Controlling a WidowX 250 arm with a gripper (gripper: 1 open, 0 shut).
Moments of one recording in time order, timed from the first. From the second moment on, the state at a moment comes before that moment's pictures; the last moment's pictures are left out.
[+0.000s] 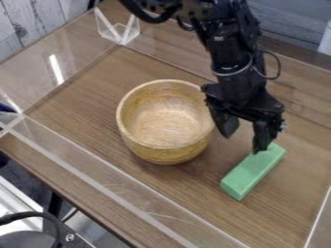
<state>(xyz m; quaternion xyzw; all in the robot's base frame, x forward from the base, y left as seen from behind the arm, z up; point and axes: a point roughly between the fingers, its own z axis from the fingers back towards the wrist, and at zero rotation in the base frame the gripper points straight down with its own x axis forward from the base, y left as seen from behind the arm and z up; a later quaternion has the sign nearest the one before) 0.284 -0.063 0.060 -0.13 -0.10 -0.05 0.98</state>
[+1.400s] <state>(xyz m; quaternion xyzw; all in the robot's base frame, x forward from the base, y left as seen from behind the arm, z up) 0.294 -0.041 0.067 -0.08 -0.08 -0.11 0.99</state>
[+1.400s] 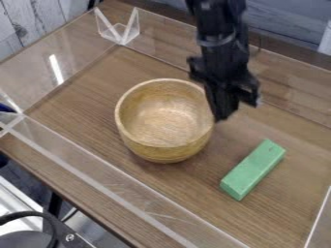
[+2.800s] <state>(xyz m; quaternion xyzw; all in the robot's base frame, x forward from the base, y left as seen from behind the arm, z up) 0.287 -0.044 0.020 -0.07 -0.01 -0.10 0.99</state>
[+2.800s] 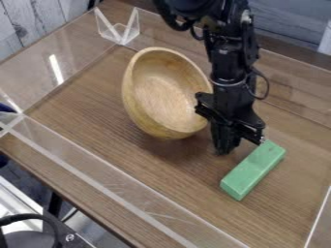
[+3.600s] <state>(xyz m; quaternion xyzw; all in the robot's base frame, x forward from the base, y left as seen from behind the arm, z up) 0.265 -0.043 0.033 -0.05 0.00 -0.11 0.99</state>
